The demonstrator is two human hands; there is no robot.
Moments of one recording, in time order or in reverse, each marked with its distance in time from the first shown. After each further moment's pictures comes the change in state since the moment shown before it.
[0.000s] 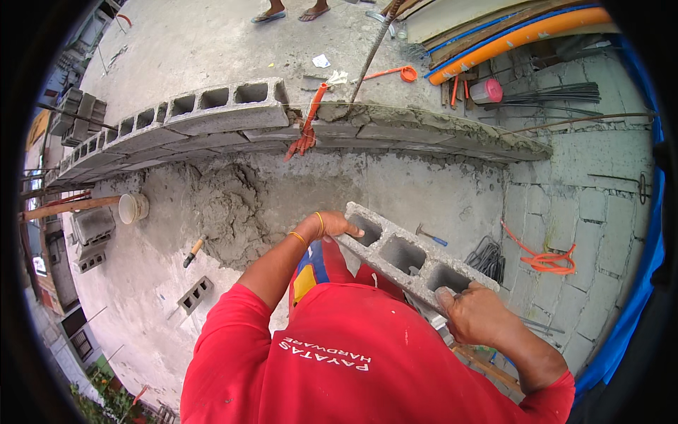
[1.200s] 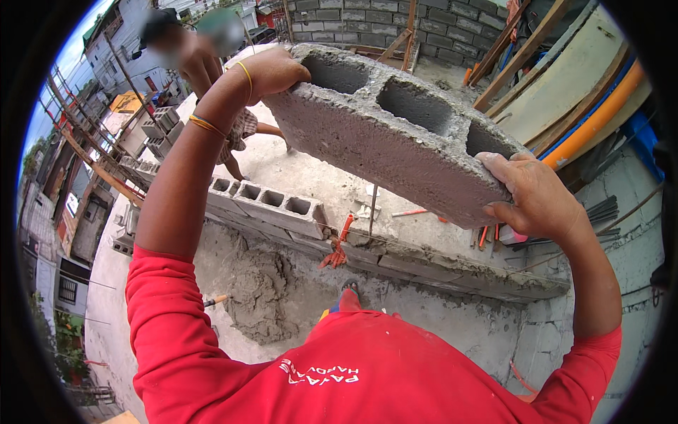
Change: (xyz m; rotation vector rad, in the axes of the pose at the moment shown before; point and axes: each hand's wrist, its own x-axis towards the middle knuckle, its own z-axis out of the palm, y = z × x) left_hand -0.406 0.388 -0.215 1.698 1.208 0.228; right_hand -0.064 0.179 -0.308 -0.371 0.954 -0.292
